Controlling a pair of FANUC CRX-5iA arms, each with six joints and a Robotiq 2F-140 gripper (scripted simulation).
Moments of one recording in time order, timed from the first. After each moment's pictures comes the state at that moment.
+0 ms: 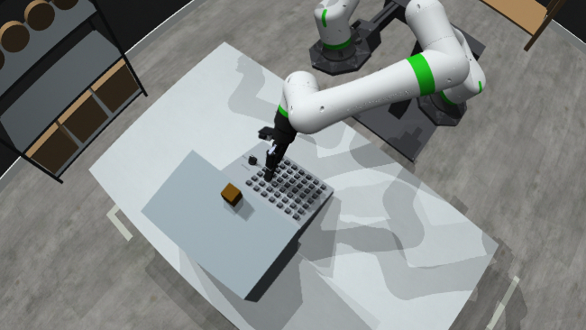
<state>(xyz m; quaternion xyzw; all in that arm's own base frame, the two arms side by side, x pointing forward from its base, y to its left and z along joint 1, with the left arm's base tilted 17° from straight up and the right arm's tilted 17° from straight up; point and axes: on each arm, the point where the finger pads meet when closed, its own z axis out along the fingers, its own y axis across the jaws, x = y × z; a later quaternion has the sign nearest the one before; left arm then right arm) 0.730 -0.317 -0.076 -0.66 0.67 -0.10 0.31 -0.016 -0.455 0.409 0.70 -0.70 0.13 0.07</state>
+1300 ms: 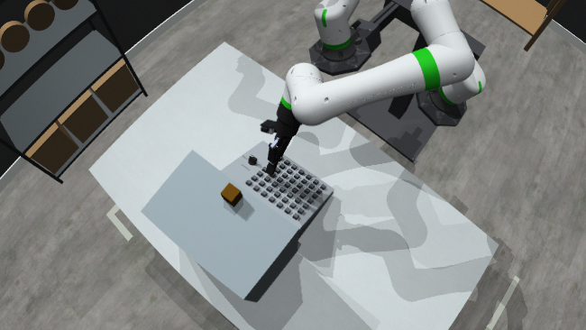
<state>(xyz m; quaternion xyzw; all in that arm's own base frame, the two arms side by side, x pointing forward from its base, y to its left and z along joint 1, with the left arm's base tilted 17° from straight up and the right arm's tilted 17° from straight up) 0.714 -0.326 -0.053 -0.66 0.67 -0.10 0.31 -0.016 -0.455 0.409 0.70 -0.70 0.13 0.07</state>
